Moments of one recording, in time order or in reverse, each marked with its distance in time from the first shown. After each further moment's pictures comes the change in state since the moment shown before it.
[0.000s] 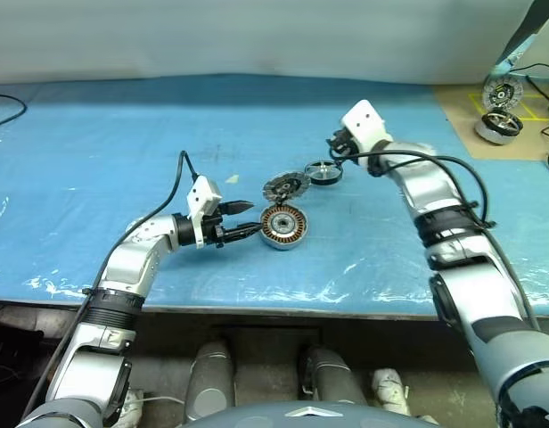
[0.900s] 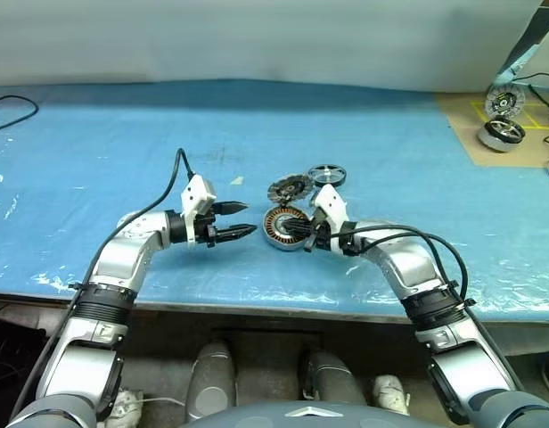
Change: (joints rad) left arm -0.026 0.051 -0.002 0.032 0.018 0.000 -0.062; right arm 0.544 0.037 0.011 -0.667 0.340 0.324 0.268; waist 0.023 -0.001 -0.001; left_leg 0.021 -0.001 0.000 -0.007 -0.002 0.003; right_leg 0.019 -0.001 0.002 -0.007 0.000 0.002
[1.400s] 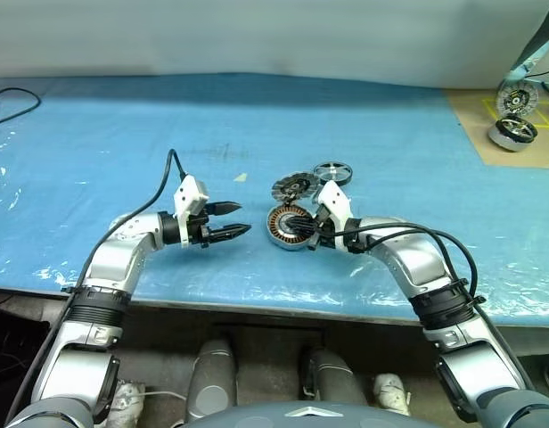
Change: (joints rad) left arm 0.019 0.015 0.021 0.000 0.001 -0.002 -0.010; right arm -0.009 -0.042 0.043 -0.048 0.000 0.010 -0.009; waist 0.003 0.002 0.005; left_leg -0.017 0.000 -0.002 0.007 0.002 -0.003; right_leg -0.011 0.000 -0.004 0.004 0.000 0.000
